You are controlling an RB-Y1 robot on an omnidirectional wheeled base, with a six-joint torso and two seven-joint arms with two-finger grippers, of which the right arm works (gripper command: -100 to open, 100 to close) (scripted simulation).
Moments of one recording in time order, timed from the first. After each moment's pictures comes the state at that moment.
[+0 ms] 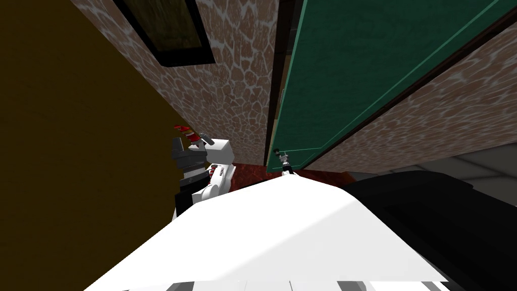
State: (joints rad) arm -0.01 -0.28 0.01 -0.71 -0.42 -0.85 -0.68
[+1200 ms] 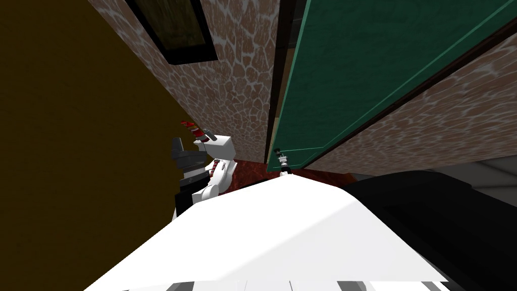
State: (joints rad) arm 0.00 -0.25 0.06 -0.71 -0.54 -0.84 -0.95
